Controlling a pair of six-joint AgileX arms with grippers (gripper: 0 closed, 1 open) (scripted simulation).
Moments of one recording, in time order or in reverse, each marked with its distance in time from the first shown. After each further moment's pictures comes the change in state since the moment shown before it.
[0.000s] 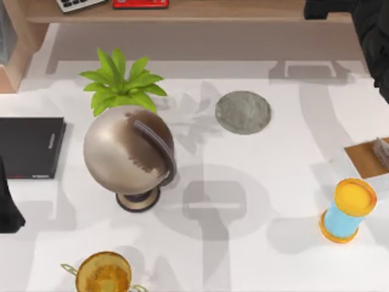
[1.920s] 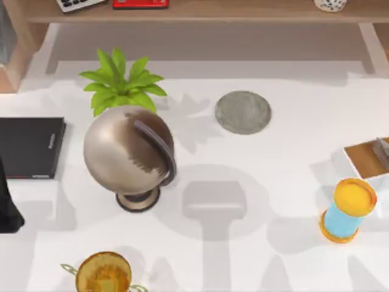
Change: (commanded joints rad) left arm 0.000 0.000 0.000 0.000 0.000 0.000; right arm -0.281 -1.815 -1.033 -0.786 -0.316 -0.003
